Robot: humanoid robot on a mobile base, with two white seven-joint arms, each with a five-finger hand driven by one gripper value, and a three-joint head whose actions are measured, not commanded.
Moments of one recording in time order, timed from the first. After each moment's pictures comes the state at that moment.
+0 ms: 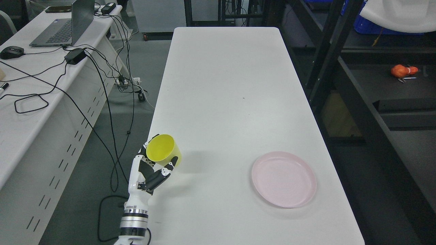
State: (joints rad) left arm -0.09 0.00 -0.11 -1.49 0.29 -0.37 0.05; right arm 0.00 0.00 0.00 -0.24 0.00 0.09 -0.12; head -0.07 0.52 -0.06
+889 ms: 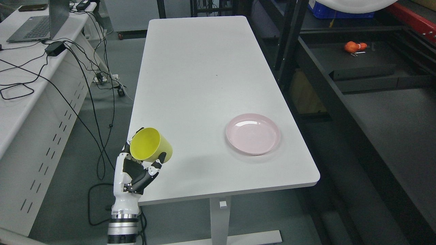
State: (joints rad) left arm -0.01 0.00 -0.09 -1.69 0.32 -0.38 0.06; right arm 0.00 0.00 0.00 -0.24 0.00 0.09 -0.12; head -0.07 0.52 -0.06
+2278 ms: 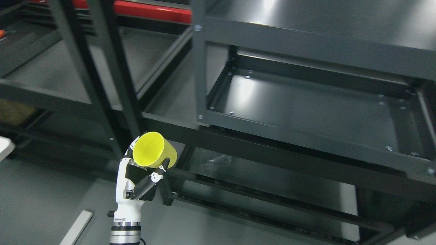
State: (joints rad) left arm 0.04 0.00 -0.13 -1.74 0.32 -0.39 0.05; right arm 0.00 0.00 0.00 -0.24 0.00 0.09 -0.12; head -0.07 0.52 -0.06
